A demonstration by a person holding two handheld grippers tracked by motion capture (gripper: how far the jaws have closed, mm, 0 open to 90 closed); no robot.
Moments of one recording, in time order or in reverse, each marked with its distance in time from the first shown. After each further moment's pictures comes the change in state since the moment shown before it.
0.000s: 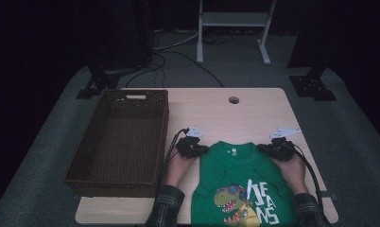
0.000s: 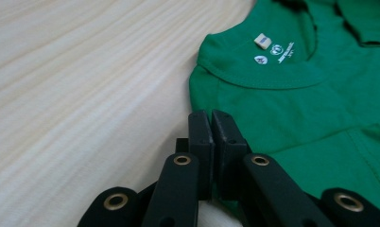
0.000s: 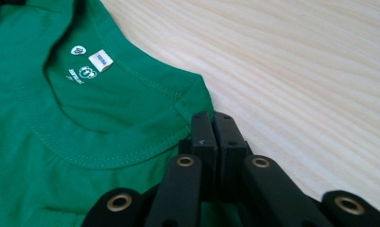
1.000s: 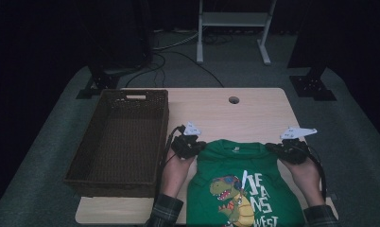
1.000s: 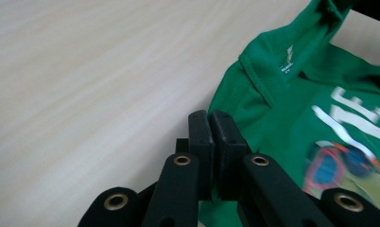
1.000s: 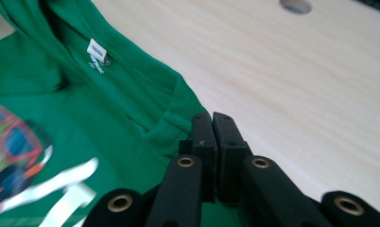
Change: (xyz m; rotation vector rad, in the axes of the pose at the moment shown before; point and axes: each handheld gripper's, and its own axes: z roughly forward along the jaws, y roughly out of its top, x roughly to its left) left arm -0.054 0.023 -0.066 -0.035 0.110 -0.035; right arm 0.035 0.019 -0.071 -0.029 -0.046 -0.044
